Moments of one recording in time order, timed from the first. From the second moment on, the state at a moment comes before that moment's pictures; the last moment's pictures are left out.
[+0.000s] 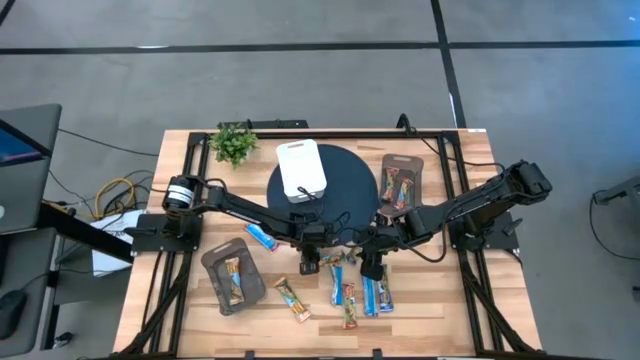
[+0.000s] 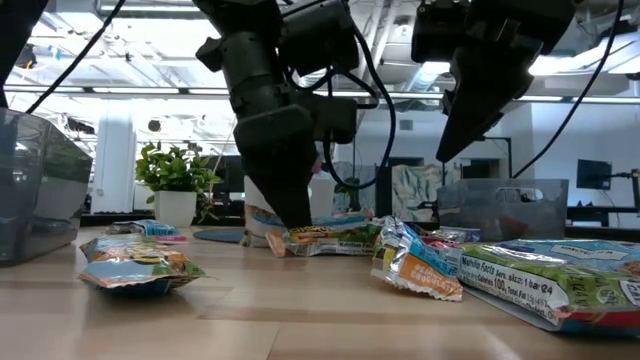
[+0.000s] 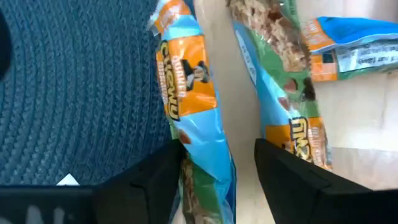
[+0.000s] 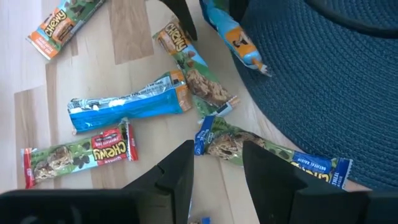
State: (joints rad) left arm -0.13 1.99 1.27 -0.46 0.01 -0.23; right arm 0.30 1.53 0.96 -0.47 0.11 0.47
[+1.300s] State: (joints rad) left arm -0.20 1.91 1.68 -1.26 -0.26 -0.12; right arm 0.30 1.53 0.96 -0.48 0.11 0.45
